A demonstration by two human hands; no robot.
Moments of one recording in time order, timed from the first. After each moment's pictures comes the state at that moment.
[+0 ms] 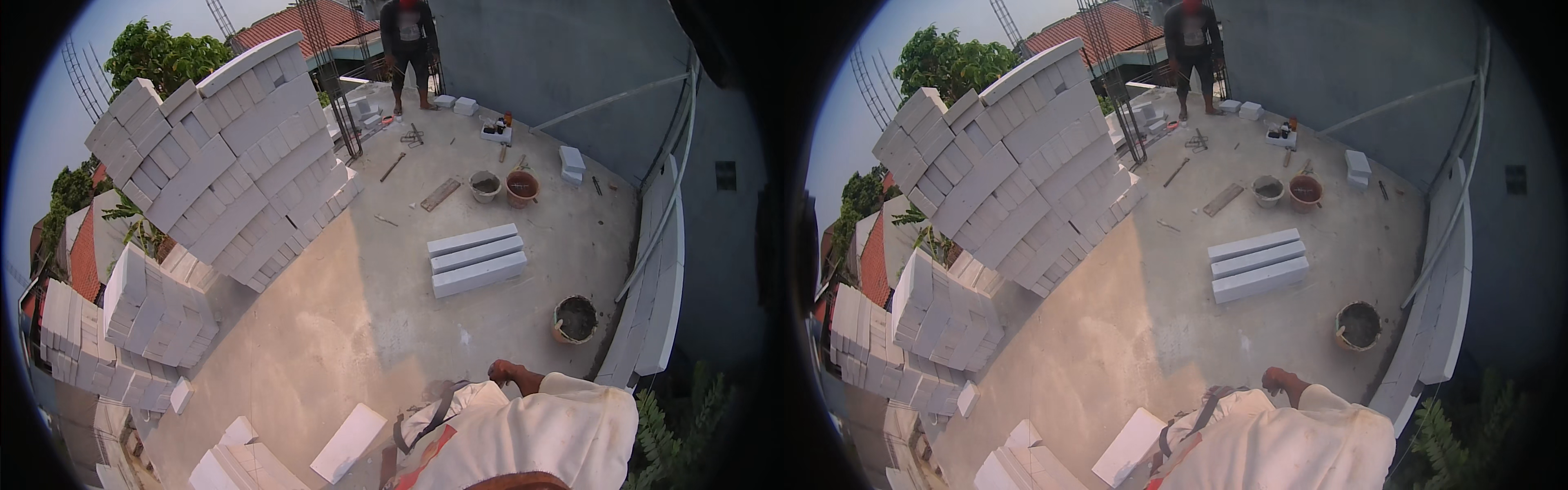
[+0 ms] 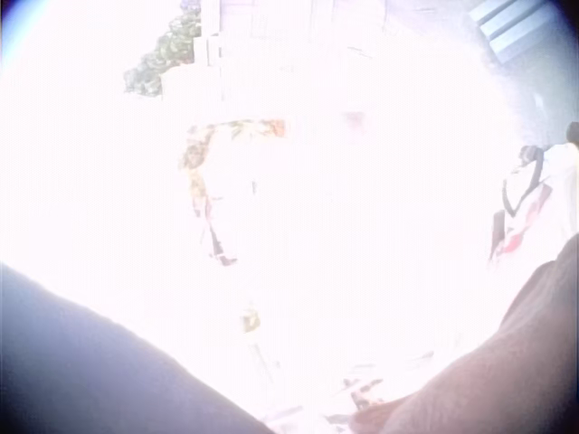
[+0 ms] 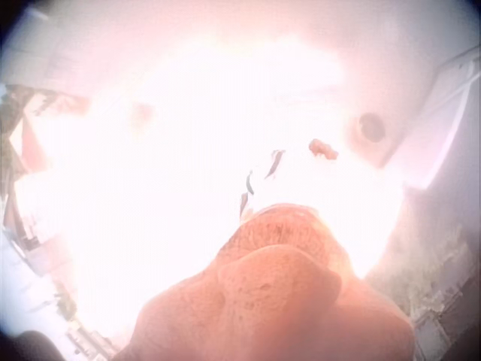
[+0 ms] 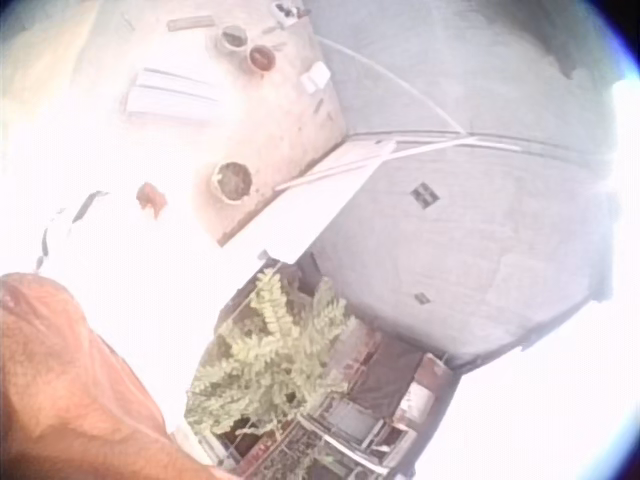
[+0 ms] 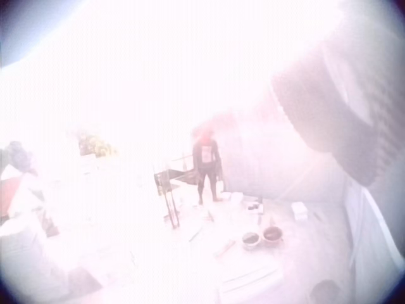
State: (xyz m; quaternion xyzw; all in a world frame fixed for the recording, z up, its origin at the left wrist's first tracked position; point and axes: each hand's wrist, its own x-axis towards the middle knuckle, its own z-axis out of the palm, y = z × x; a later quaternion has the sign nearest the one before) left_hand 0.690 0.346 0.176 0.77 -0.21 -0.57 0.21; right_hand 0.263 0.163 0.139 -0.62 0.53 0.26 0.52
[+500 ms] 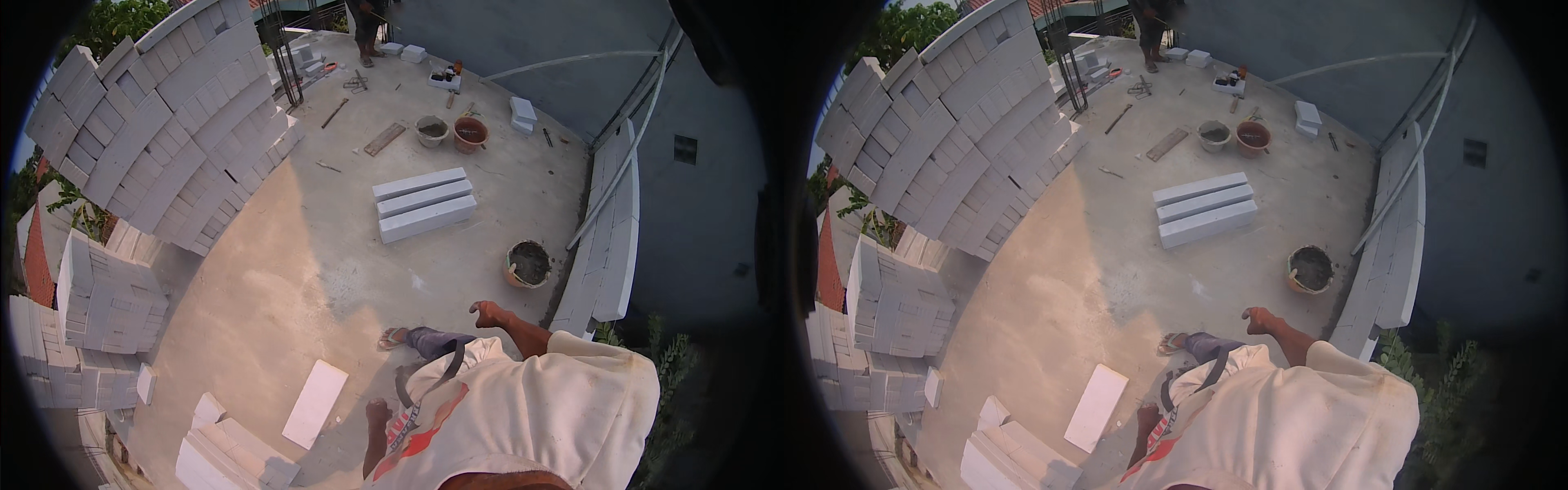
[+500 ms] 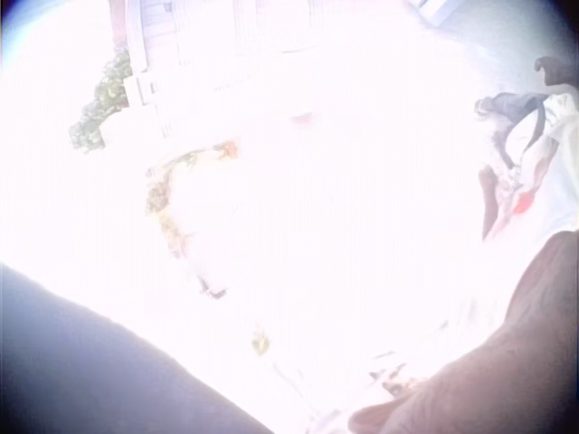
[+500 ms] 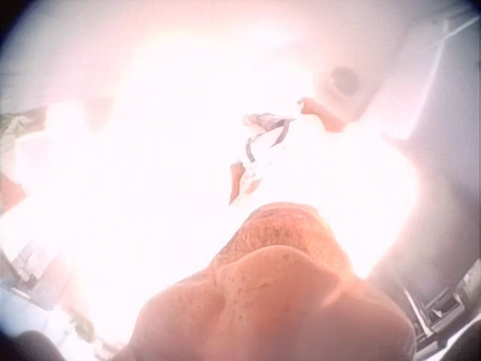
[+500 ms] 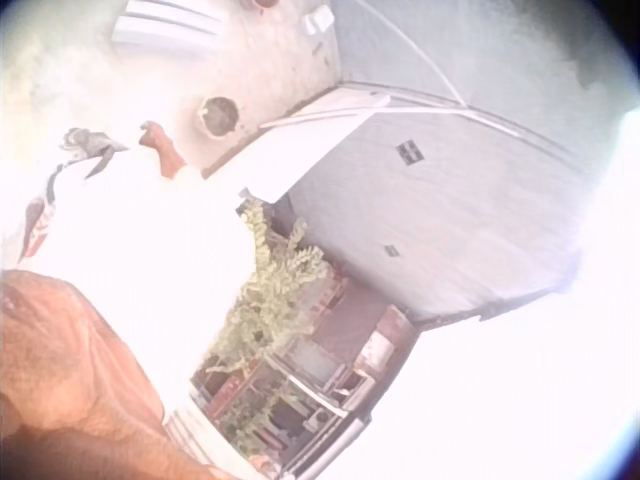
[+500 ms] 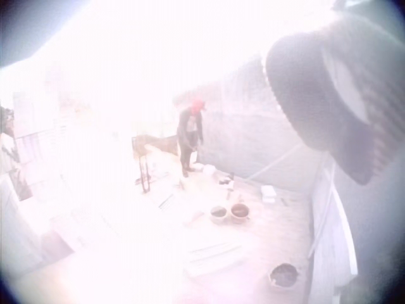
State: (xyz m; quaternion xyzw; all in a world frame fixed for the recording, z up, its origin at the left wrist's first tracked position) left_hand 0.691 0.443 0.094 0.58 -0.77 -0.27 0.03; right_hand 0.191 0.205 0.203 -0.65 0.63 0.07 0.41
